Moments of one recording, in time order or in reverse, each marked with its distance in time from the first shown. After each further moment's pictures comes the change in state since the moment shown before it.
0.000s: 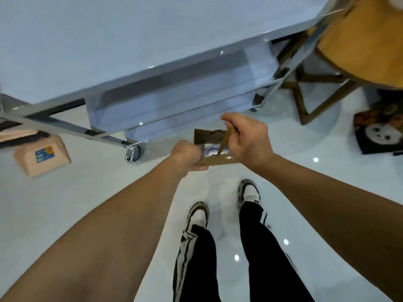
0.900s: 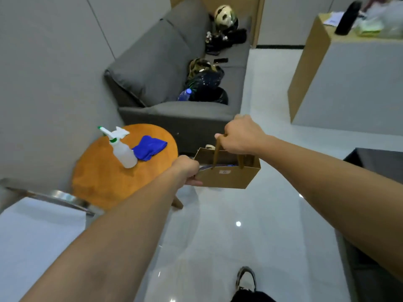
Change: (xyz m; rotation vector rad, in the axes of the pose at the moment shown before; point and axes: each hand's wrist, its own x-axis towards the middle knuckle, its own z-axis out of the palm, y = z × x) left_hand -0.443 0.180 0.385 1.022 -0.346 0.747; right_hand -0.147 0.010 -0.602 -0.465 0.186 1.097
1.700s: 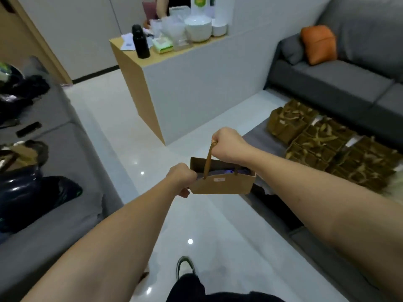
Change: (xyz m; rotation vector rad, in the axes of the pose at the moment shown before) left_hand 0.113 0.395 0.333 0.783 -0.479 0.632; right_hand 0.097 0.407 -0.099 0.477 0.317 0.848
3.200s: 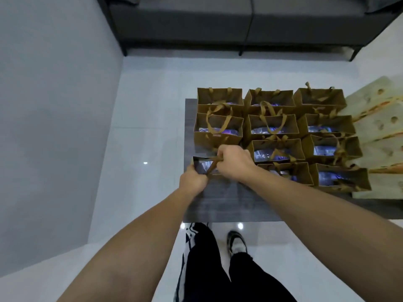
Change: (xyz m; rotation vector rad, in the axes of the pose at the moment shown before) left_hand 0.455 0.417 0.184 0.438 -0.560 0.362; right_hand 0.387 0.355 -0.132 0.159 0.198 0.938
